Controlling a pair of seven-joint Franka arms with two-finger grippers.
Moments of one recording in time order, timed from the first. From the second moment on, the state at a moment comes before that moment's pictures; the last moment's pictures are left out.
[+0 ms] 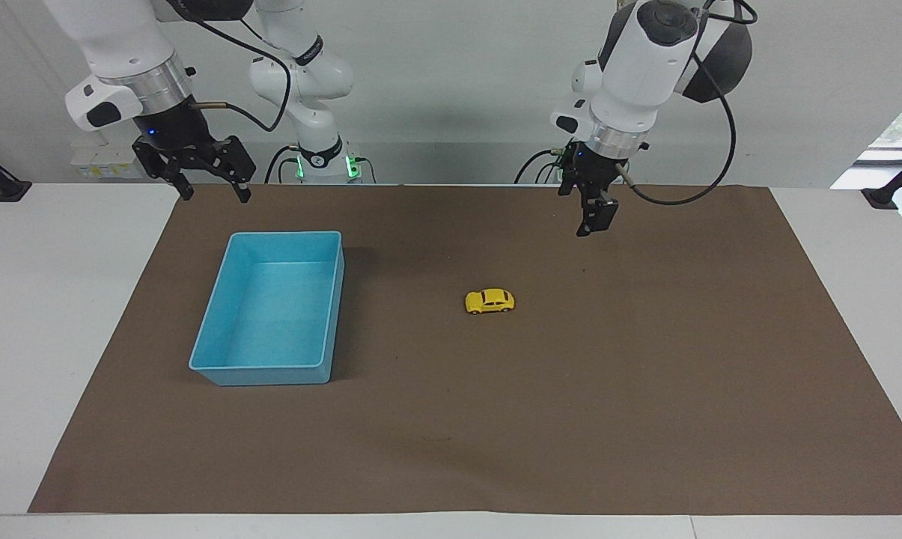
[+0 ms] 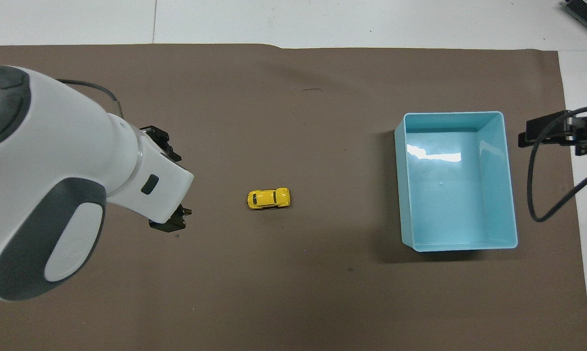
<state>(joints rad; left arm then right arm) -0.15 0.02 -0.33 -1.73 -0.09 1.78 1.00 0.03 0.04 -0.05 -1.44 0.06 1.53 0.13</state>
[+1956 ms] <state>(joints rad) -0.38 0.36 -0.33 -1.92 0.21 2.27 0.63 0.03 0.04 -0.05 -1.44 0.06 1.53 0.13</state>
